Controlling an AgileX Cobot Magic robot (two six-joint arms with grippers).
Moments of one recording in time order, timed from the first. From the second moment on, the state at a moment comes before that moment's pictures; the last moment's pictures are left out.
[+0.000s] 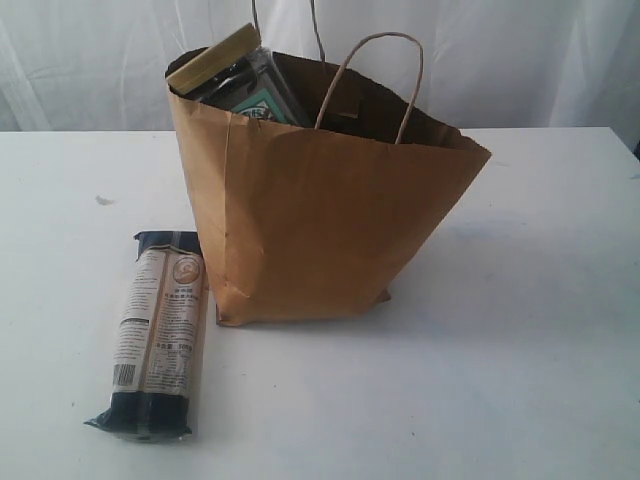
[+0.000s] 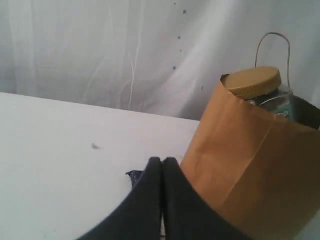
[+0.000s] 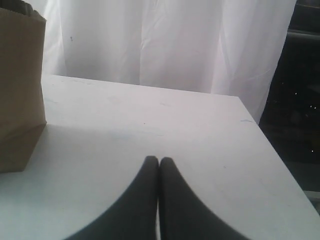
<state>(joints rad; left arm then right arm) 0.15 0.10 -0.45 -0.63 0.62 0.31 0.01 0.01 0.00 0.17 0.18 -0.23</state>
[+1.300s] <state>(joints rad) 0.02 0.81 -0.53 -0.57 0.19 0.48 0.01 0.01 0.00 0.17 0.18 -0.23</state>
